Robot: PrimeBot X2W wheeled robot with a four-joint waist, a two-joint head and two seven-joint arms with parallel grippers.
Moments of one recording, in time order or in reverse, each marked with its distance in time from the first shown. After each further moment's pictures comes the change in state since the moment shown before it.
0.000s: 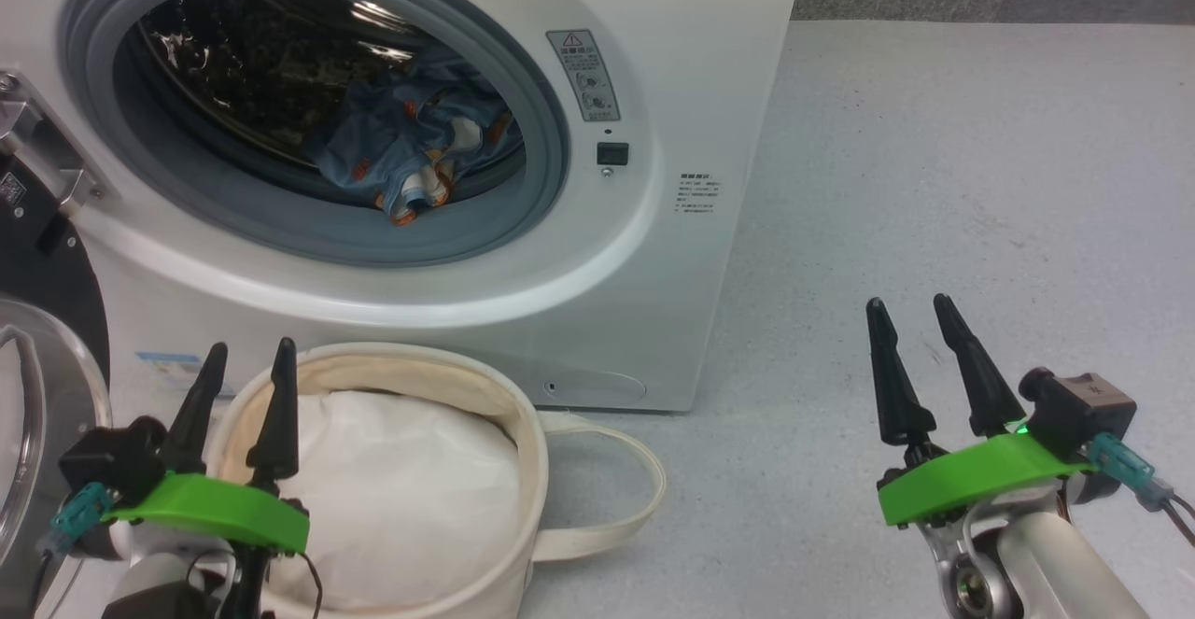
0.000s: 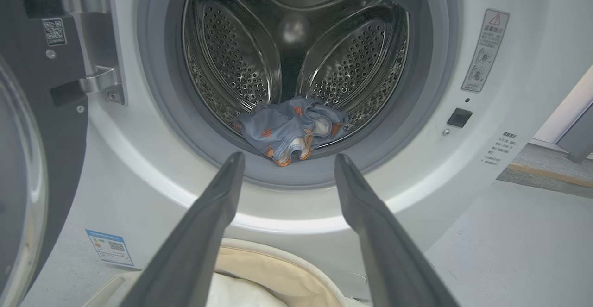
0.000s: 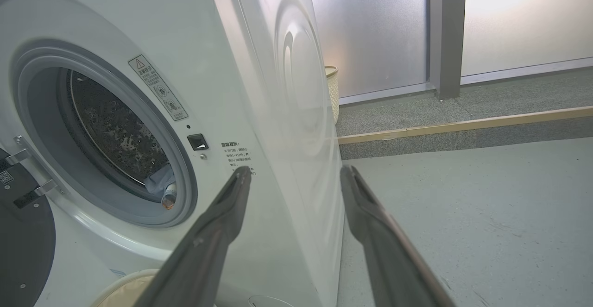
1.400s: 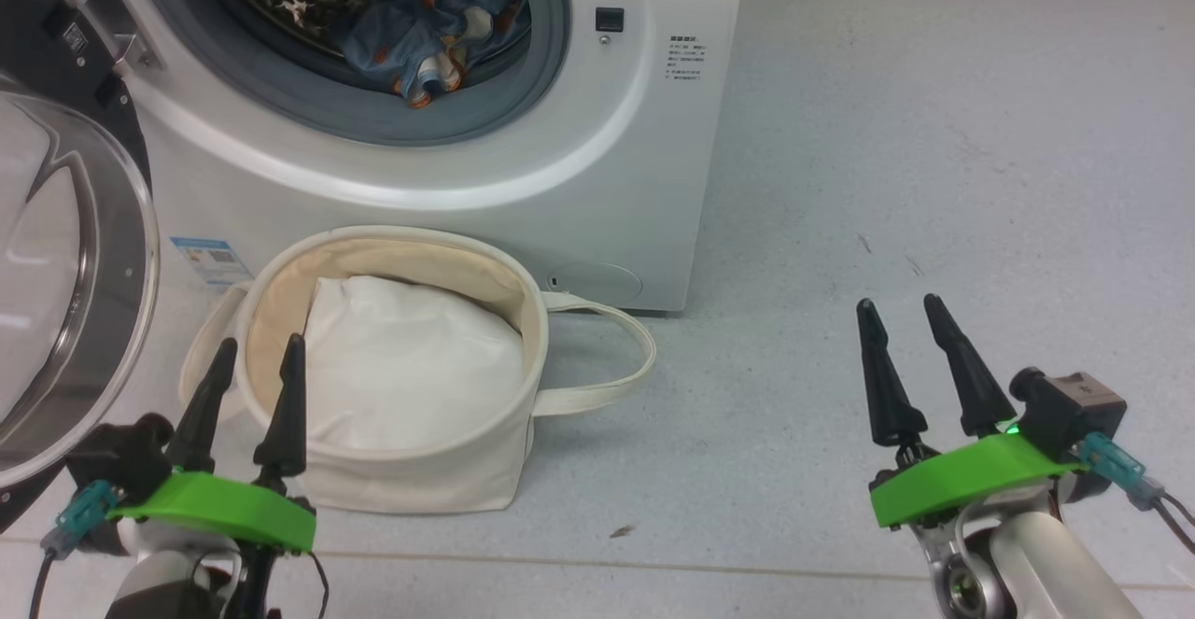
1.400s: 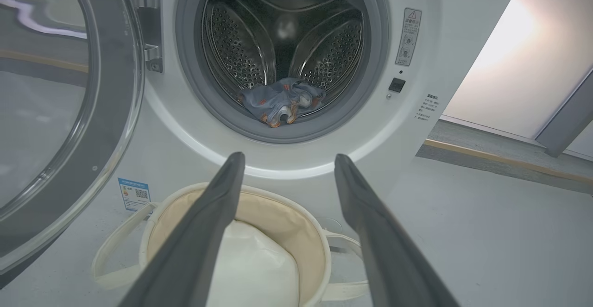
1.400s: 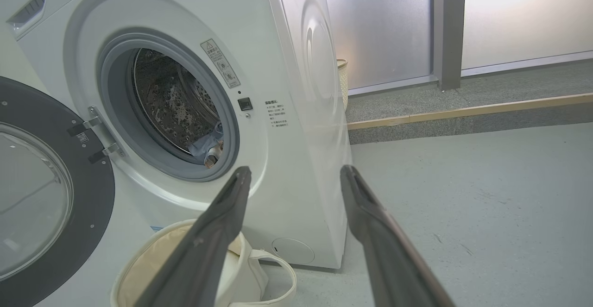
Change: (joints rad) left arm -0.001 0.007 -0.030 -0.018 -0.033 0.000 0.000; right arm -0.005 0.003 0.012 0.001 0.000 0.000 0.000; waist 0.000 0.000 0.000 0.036
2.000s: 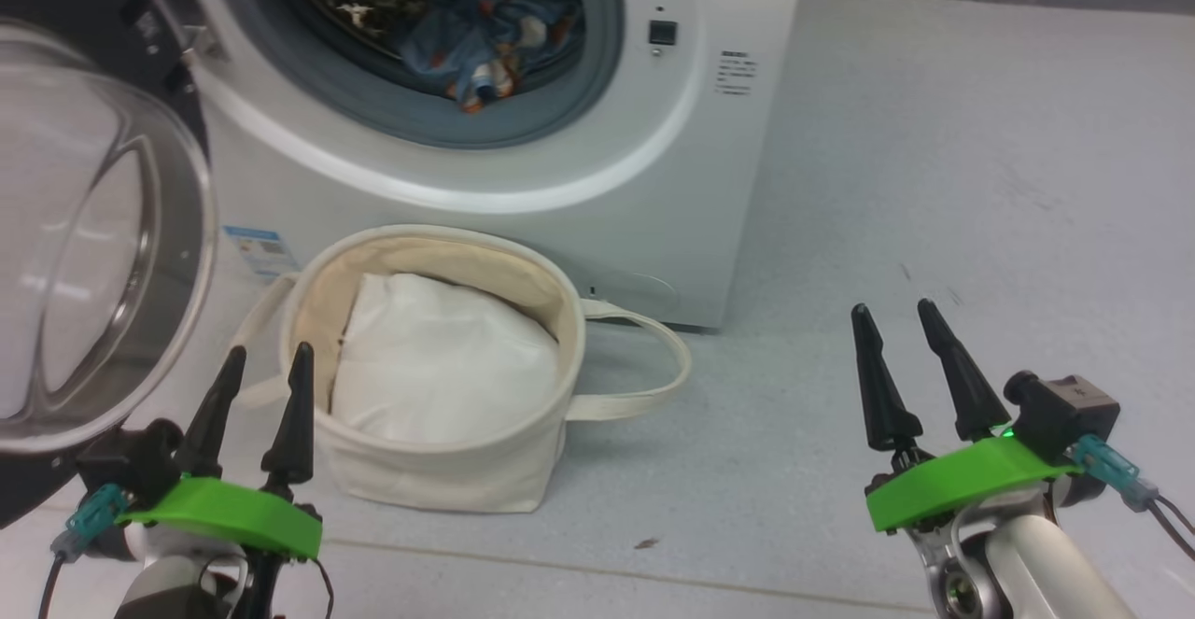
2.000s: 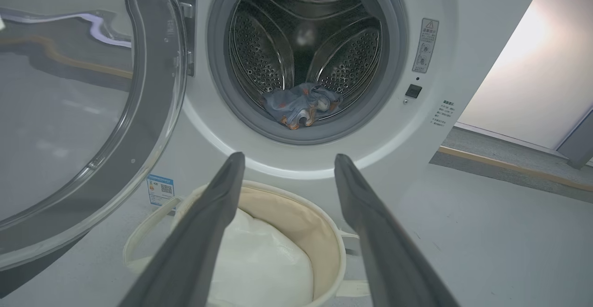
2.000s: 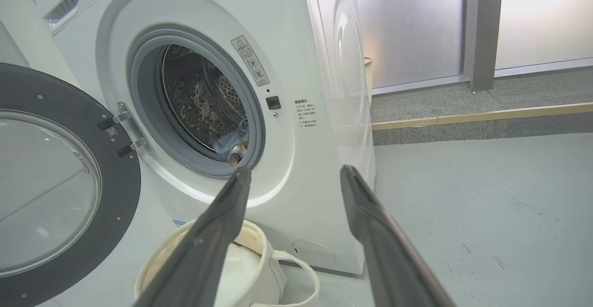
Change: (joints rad) left arm 0.007 -0.003 -0.010 0.009 0.008 0.000 0.000; right arm 0.000 0.000 0.011 0.007 0.011 0.000 0.000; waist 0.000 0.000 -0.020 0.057
